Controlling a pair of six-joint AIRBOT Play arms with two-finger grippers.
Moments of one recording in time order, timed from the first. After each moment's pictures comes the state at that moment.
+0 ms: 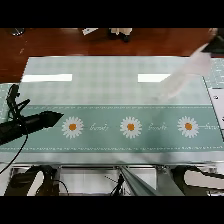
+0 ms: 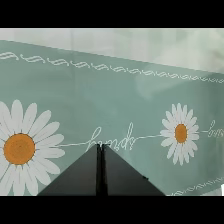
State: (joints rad) left arm 0.14 -0.50 0.46 0.82 -1.05 -1.33; right arm -0.28 -1.43 2.02 -1.12 1.75 1.73
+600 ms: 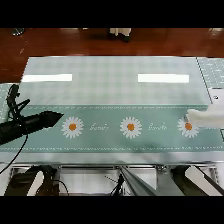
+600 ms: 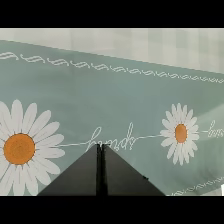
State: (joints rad) left arm 0.14 -0.50 0.46 0.82 -1.05 -1.33; right arm -0.81 -1.05 1.49 -1.45 1.85 1.68
